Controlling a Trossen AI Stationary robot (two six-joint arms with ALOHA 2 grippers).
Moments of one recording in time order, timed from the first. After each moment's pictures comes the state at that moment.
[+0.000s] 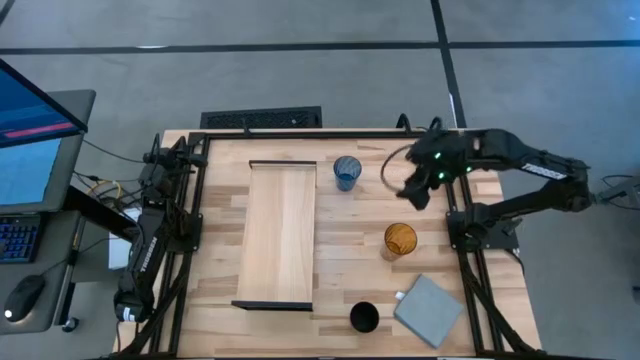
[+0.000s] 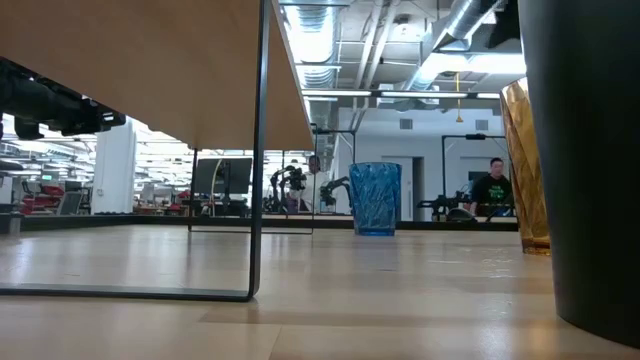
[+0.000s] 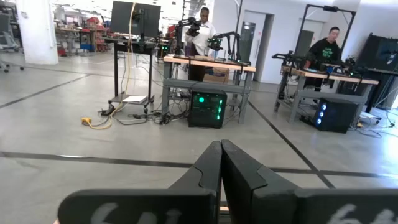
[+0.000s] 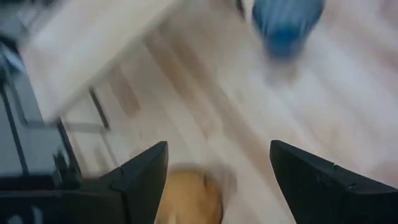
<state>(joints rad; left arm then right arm) 1.41 0.01 0.01 0.04 -0.09 -0.14 -0.16 1.12 1.36 -1.25 -0.13 0.50</state>
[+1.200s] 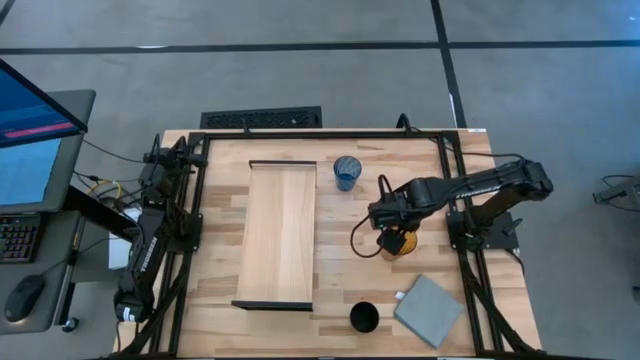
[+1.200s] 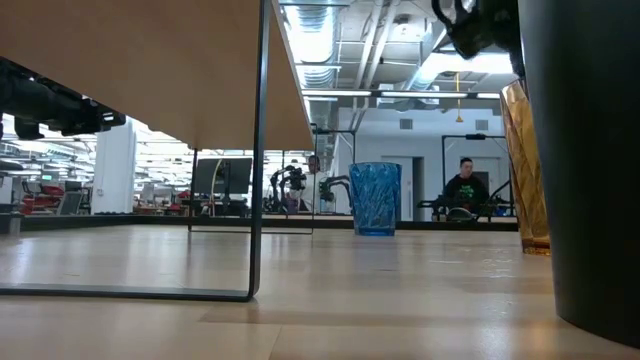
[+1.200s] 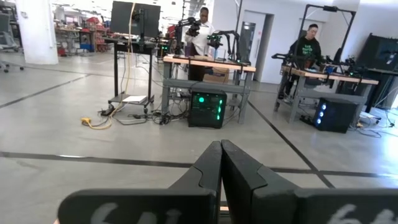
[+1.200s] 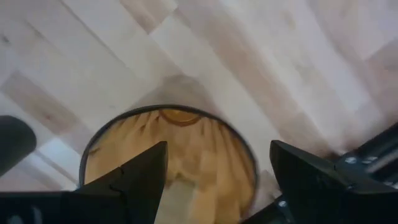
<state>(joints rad) 1.41 0.01 0.01 0.04 -0.08 -0.13 0.17 1.50 1.29 -1.38 -0.02 0.81</state>
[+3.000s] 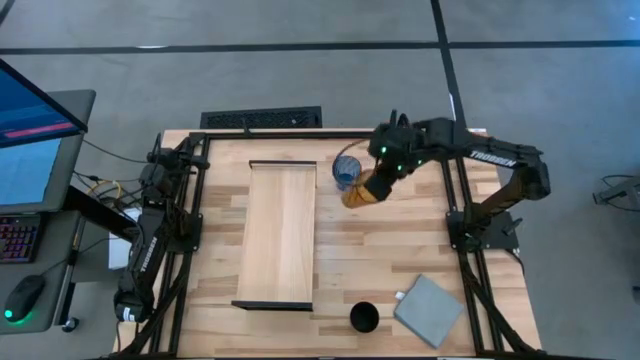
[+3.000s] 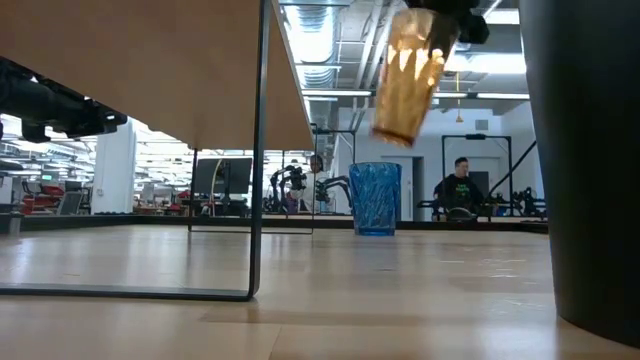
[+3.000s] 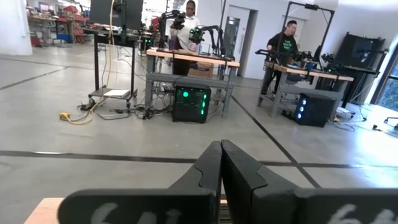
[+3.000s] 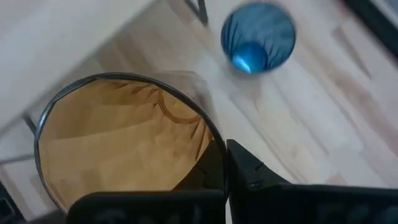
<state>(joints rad) 1.41 0.01 0.01 0.03 -0.01 -0.16 -0.18 1.49 1.68 -1.34 0.03 0.43</state>
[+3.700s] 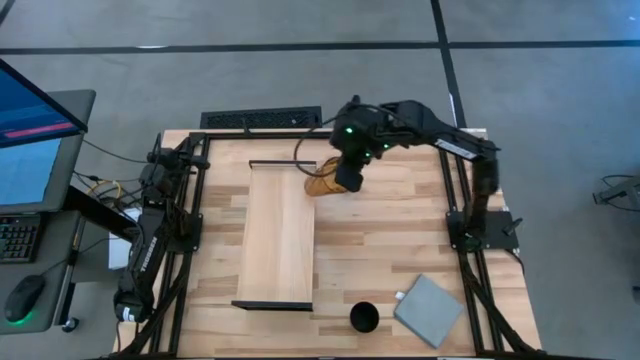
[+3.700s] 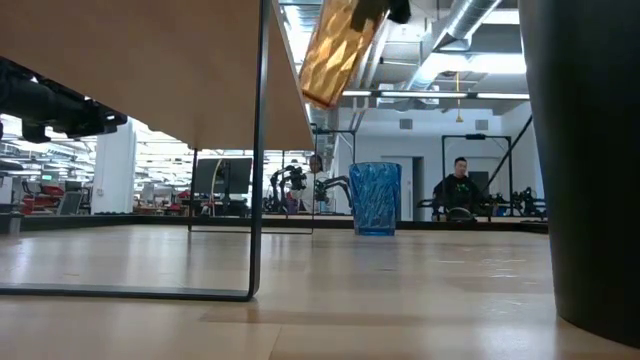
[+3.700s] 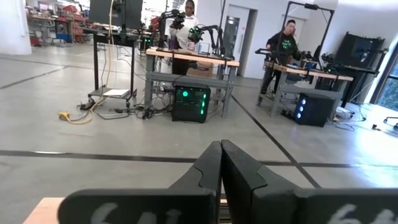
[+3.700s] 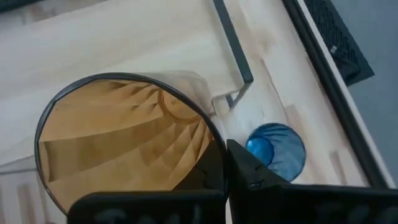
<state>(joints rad) 1.41 0.01 0.01 0.03 -0.01 -0.16 -0.18 1.89 2.31 -1.45 0.02 0.08</state>
